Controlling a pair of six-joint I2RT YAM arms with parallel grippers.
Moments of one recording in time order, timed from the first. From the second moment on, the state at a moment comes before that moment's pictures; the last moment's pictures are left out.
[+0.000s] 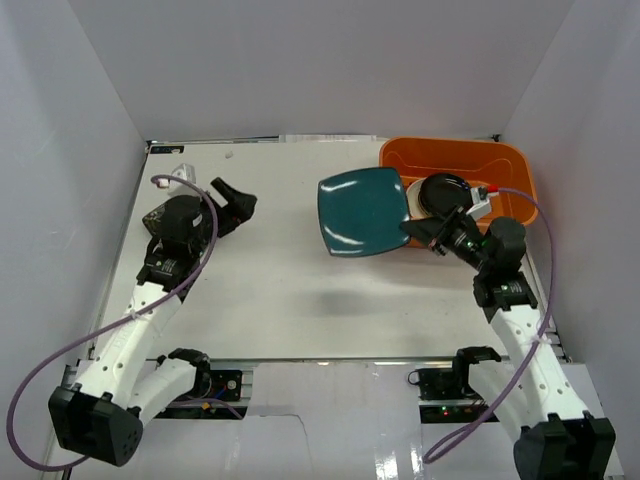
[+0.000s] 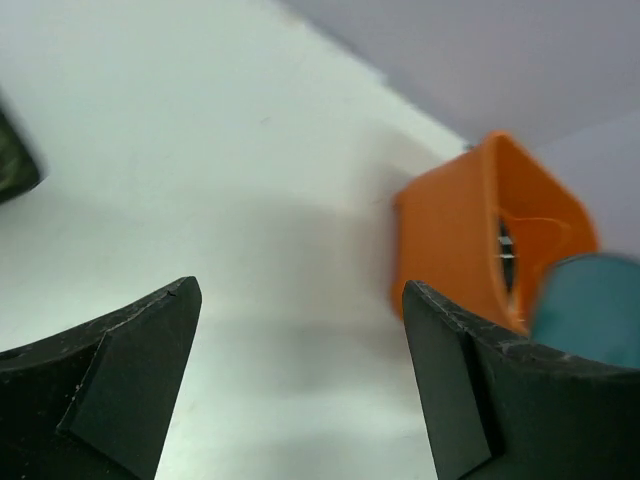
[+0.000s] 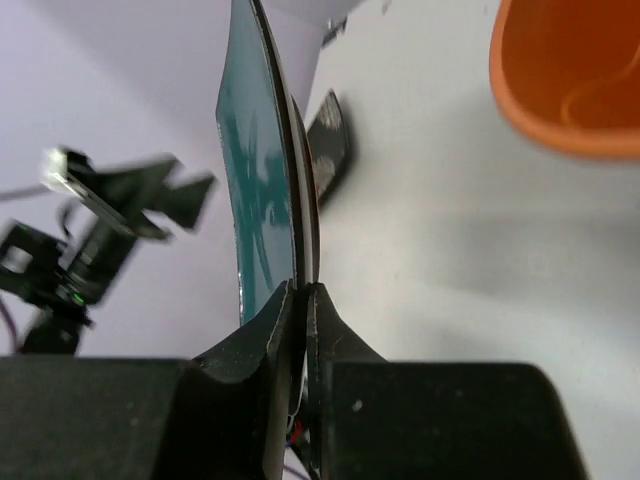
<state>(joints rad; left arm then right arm) -0.30 0.97 0.90 -0.14 -0.03 -0.71 0.15 0.73 0.56 0.04 -0.62 0.99</state>
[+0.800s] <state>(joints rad) 0.40 1.12 0.69 -0.32 -0.01 -0.73 -0.36 1.41 0.99 -0.10 -0.60 0.68</state>
